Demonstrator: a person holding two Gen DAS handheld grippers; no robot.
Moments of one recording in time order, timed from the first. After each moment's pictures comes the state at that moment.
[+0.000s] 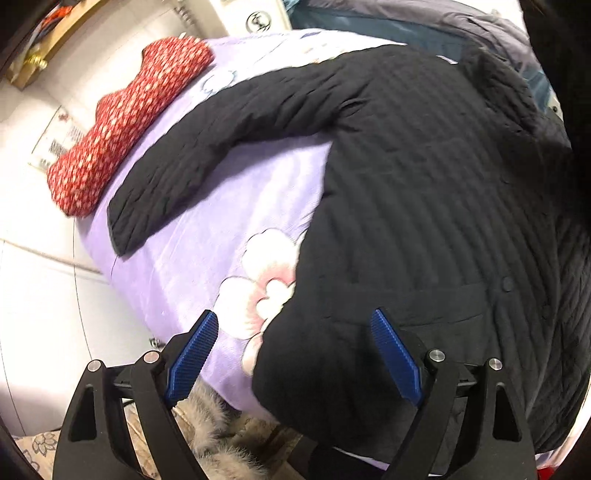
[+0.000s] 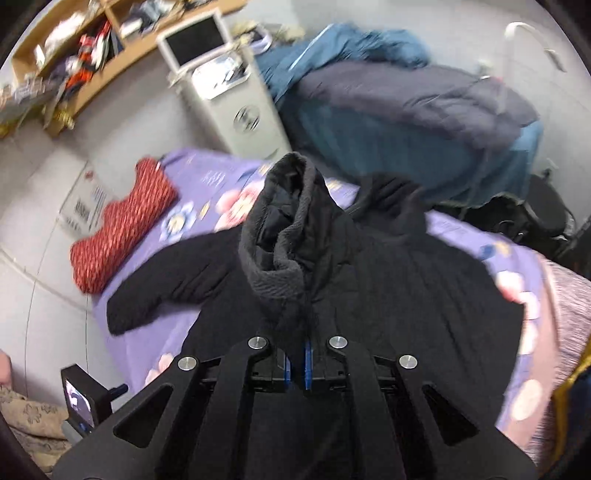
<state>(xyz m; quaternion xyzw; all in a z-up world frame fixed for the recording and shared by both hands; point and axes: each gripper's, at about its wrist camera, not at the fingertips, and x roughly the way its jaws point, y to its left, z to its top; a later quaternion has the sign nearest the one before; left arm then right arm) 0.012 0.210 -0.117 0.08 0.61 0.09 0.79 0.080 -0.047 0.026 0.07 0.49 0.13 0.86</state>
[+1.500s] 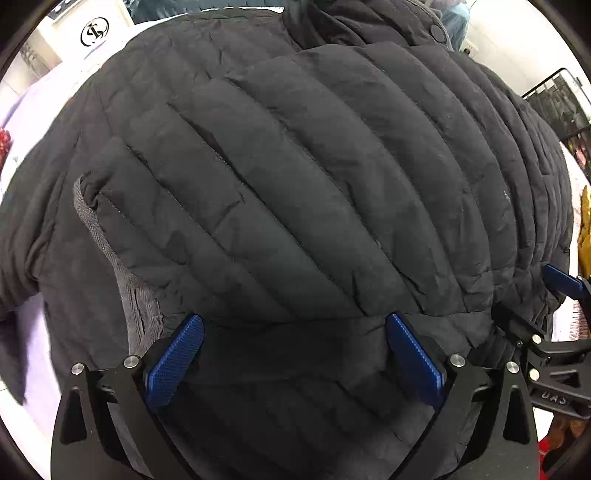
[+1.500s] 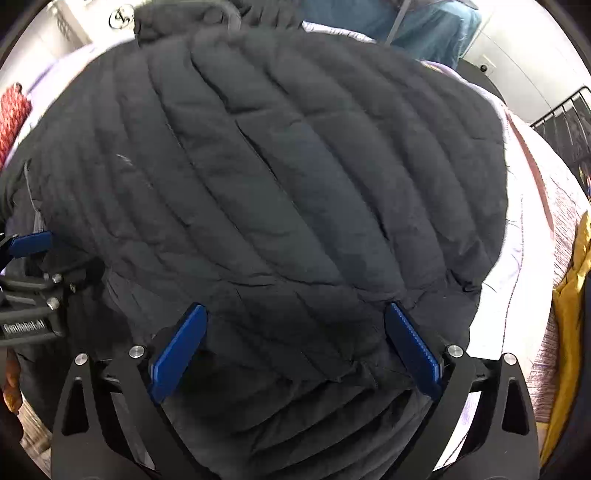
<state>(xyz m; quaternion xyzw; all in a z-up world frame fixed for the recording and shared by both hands) 0.172 0.034 -0.206 0.07 0.66 -0.14 0.73 0.067 -0.157 -0.177 0.02 0.65 -0.06 0.76</state>
